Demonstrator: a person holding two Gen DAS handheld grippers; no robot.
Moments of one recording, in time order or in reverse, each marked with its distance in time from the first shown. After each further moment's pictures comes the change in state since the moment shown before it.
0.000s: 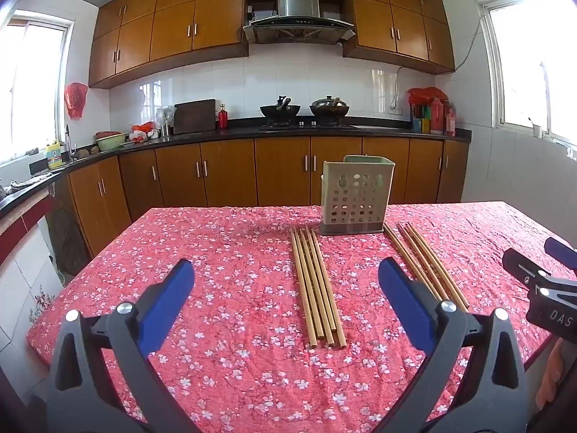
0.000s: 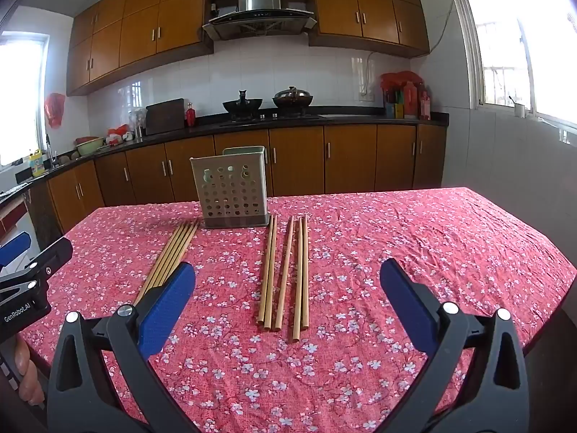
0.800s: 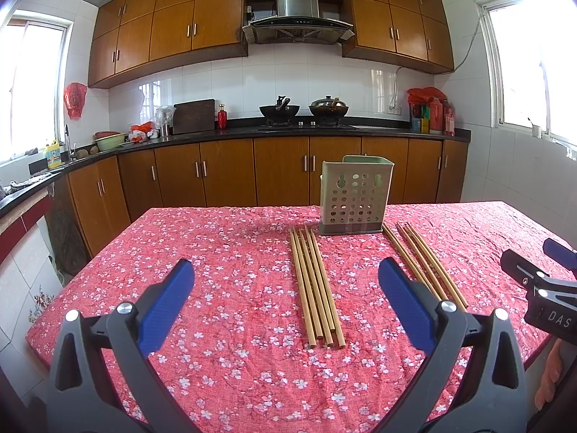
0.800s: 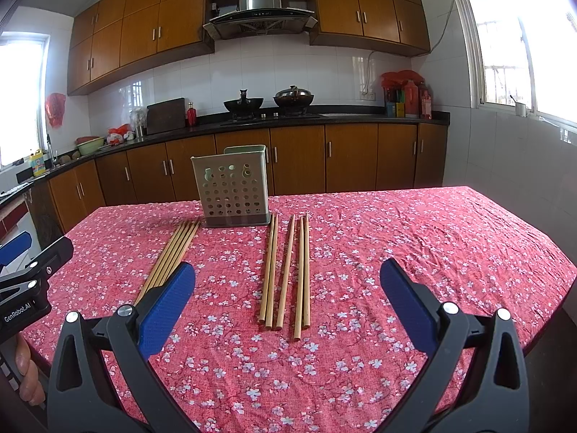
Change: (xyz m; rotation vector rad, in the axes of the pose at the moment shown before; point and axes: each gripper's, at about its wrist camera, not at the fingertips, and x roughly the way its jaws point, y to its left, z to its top) left arm 0.000 0.000 -0.001 -0.001 0.003 0.001; right arm 0.001 0.001 -0.001 0.001 0.002 0.001
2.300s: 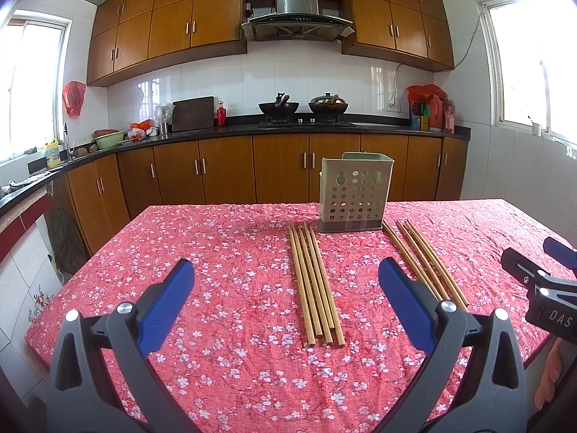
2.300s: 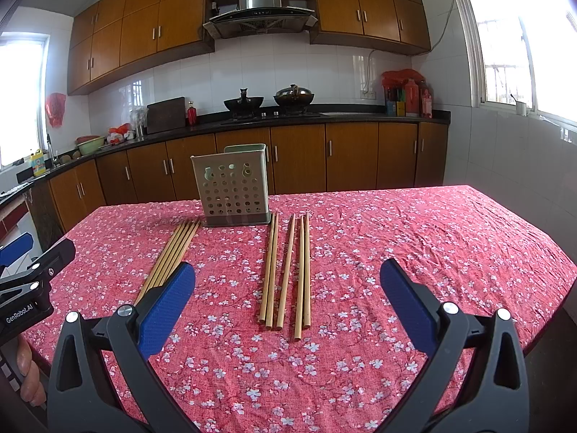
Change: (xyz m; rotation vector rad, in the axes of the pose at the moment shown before) left arm 0.002 -0.006 -0.008 0.002 0.003 -0.001; right arm 0.000 0.000 0.002 0.002 0.003 0.001
